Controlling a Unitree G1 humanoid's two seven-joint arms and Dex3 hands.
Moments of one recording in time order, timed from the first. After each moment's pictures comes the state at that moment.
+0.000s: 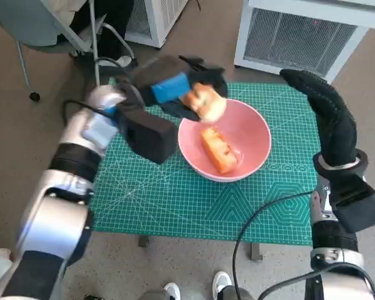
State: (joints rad) left arm -1.25 0.31 -0.38 1.19 0.52 -0.75 -0.27; right arm -0.73 -0.29 -0.15 0.80 0.19 -1.07 0.43
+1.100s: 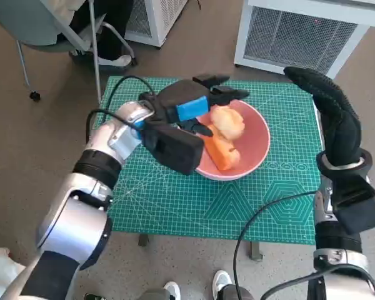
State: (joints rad) left arm -1.22 0.27 -0.39 1.24 0.53 -0.76 -0.16; right arm -0.72 -0.31 -0.15 0.77 0.15 -1.06 0.38
